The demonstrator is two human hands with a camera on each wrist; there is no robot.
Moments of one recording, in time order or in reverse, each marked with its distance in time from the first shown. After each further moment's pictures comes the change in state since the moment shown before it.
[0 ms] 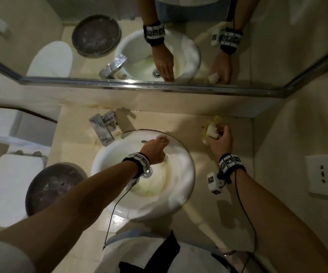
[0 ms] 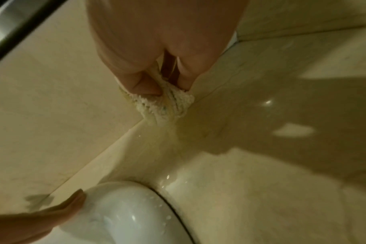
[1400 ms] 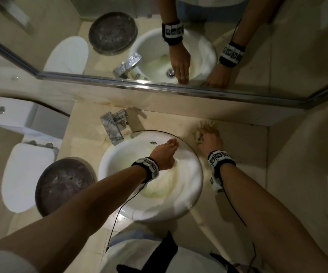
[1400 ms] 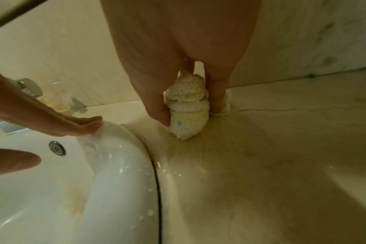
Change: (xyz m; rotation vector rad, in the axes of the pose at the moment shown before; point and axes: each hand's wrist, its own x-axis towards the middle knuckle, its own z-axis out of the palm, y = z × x) left_hand -0.006 0.011 -0.003 0.014 -0.017 -0.001; right_hand 0.014 -0.026 0.059 -0.873 -0.485 -0.344
